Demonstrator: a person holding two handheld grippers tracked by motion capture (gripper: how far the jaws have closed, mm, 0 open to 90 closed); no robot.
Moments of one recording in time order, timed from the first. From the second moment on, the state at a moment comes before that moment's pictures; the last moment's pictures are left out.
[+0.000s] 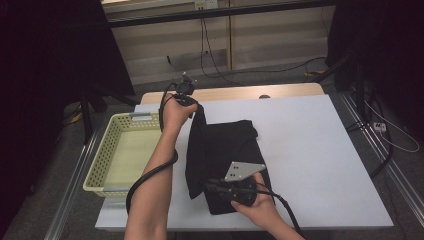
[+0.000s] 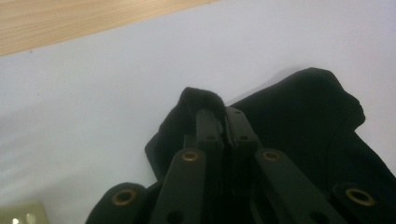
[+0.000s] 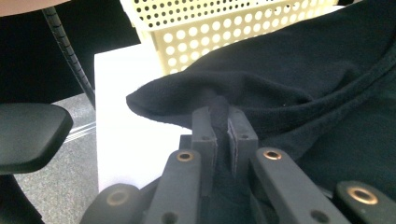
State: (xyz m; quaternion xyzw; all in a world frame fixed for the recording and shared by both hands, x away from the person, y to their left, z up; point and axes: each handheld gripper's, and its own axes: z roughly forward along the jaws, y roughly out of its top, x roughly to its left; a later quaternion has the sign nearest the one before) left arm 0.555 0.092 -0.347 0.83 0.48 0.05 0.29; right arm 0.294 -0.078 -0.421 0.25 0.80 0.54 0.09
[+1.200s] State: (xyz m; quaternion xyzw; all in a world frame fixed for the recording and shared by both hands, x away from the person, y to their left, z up) left arm 0.562 0.052 -0.359 0.85 0.43 0.05 0.30; right arm 0.291 -0.113 -0.431 0.27 0.80 0.52 0.10
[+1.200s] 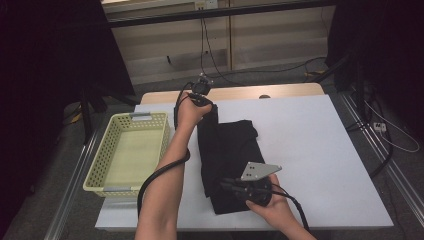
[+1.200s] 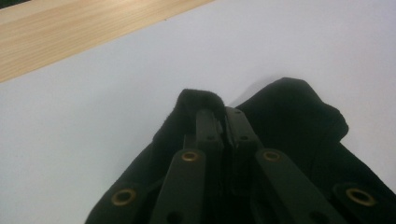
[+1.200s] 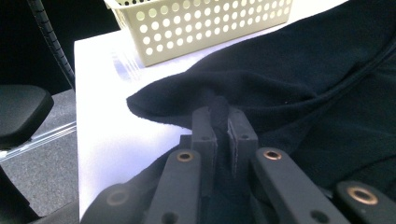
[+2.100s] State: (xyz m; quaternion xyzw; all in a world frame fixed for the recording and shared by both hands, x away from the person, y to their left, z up) left arm 0.558 0.020 -0.368 0.86 0.41 0.03 0.31; right arm 0.282 -0.129 -0.430 0.28 0.80 0.52 0.11
